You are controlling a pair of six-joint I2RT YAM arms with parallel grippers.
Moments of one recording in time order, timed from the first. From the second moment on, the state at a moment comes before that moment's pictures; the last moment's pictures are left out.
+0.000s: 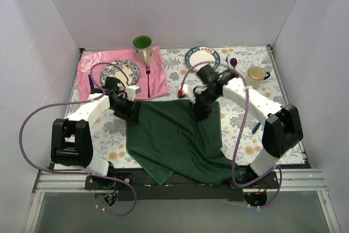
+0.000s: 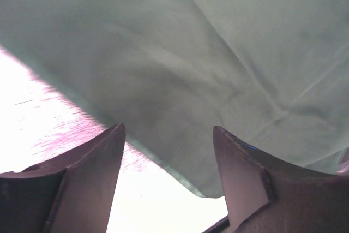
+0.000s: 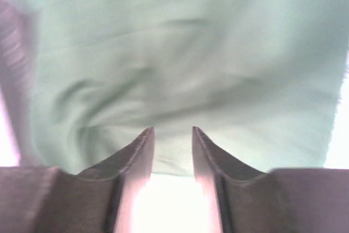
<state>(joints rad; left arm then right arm) -0.15 1.49 0.92 -0.70 0.38 0.32 0.72 1.63 1.30 -1.07 -0.56 -0.79</state>
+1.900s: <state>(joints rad) 0.07 1.56 1.09 -0.57 0.45 0.17 0.32 1.94 1.44 -0.65 -0.17 -0.36</state>
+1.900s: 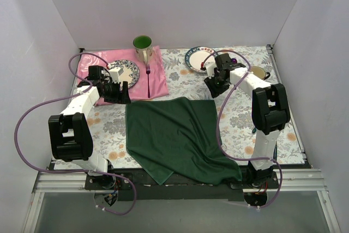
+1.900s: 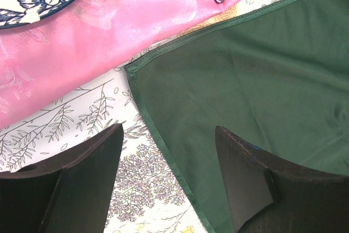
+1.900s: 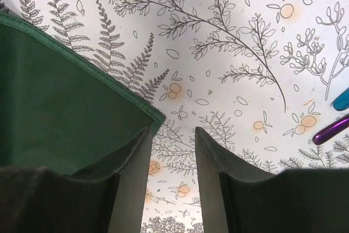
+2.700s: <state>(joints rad) 0.10 1.59 1.09 -0.56 0.45 0.17 0.36 1.95 1.34 -0.57 -0.13 -0.37</state>
